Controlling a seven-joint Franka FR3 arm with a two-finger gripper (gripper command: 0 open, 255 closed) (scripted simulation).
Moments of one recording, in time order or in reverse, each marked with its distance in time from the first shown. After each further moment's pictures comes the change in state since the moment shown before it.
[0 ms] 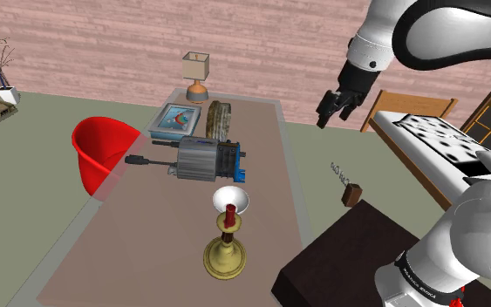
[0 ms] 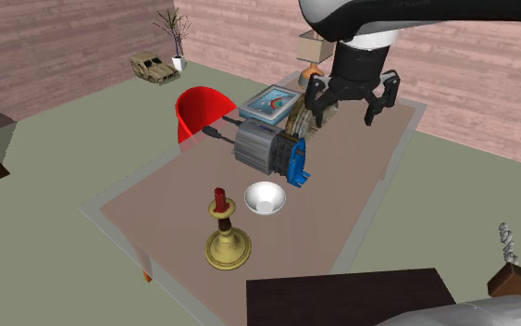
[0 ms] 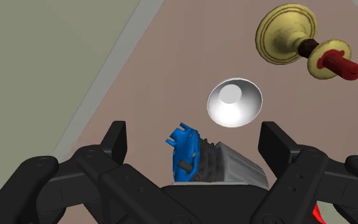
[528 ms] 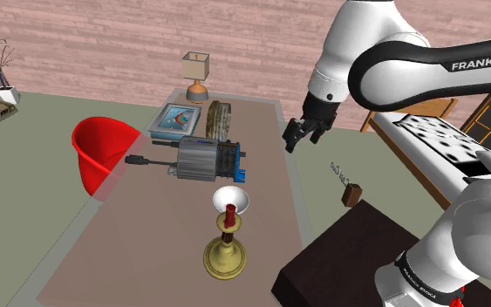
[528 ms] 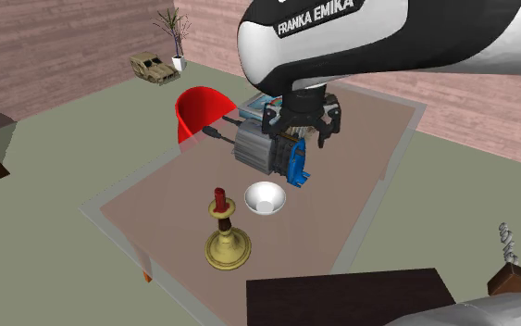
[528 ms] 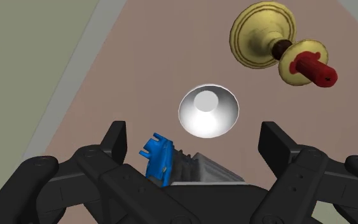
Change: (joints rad) arm 0.045 0.157 0.128 -0.044 0.056 0.183 0.154
